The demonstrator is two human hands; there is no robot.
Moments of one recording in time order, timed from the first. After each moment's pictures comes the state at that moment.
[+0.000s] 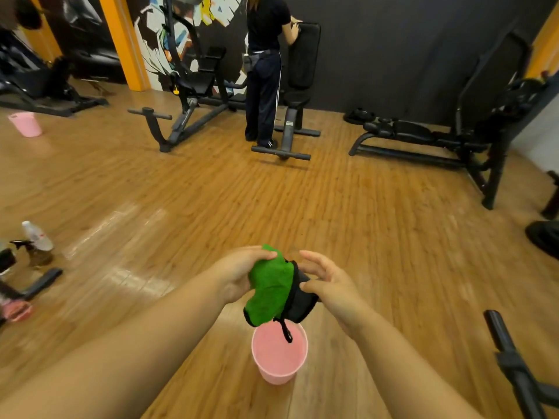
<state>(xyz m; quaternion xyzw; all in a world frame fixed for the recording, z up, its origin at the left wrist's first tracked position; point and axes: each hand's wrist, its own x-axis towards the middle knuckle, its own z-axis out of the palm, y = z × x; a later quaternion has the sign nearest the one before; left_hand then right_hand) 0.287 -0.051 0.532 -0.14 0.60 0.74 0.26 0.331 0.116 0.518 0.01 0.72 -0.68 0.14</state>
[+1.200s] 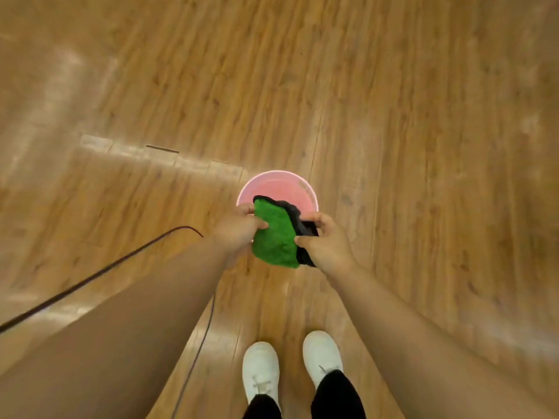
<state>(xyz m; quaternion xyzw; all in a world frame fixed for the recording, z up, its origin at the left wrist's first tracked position) 0.241 -0.030 0.135 -0.26 0.68 0.60 0.33 0.282 0.108 0.114 0.27 0.72 -0.62 0.15</state>
